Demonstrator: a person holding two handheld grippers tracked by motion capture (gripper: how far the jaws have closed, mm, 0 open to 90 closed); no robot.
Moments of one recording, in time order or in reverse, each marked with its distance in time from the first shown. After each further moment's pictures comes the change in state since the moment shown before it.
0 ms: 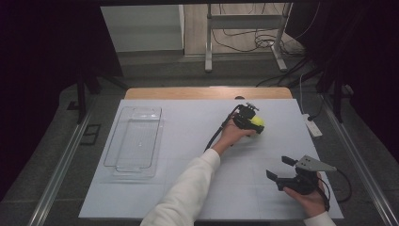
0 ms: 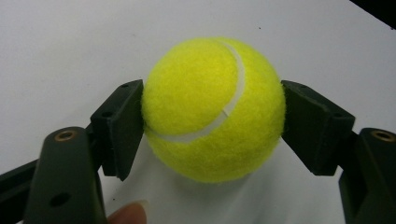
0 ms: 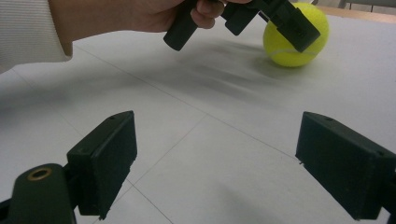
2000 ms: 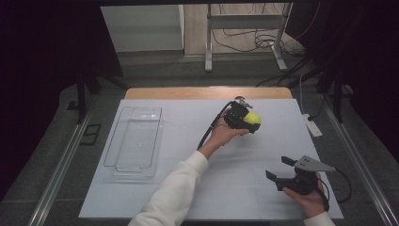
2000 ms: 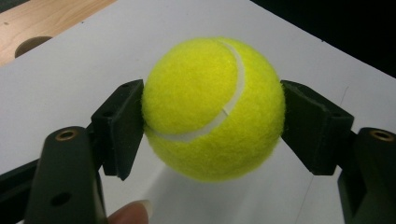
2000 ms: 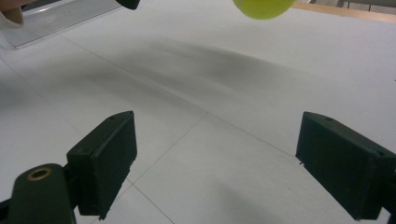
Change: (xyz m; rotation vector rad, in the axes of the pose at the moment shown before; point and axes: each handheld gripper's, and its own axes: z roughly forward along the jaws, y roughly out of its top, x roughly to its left) left arm -0.009 -0.007 -0.069 -0.095 -0.029 0.070; right arm 0.002 0.000 0.001 0.010 -0.010 -0.009
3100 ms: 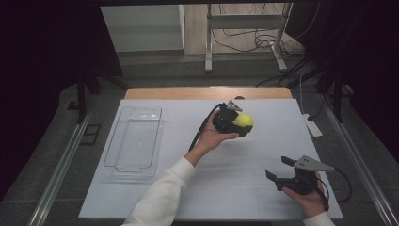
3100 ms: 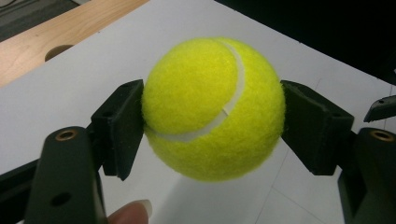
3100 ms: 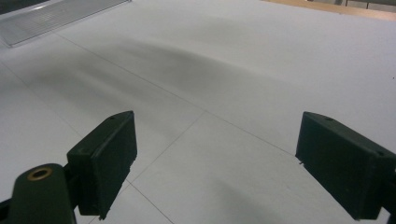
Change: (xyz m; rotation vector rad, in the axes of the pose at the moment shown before) left arm -0.004 -0.021 -0.050 -0.065 0.004 0.031; right arm 0.000 0.000 0.001 0.007 -0.008 0.001
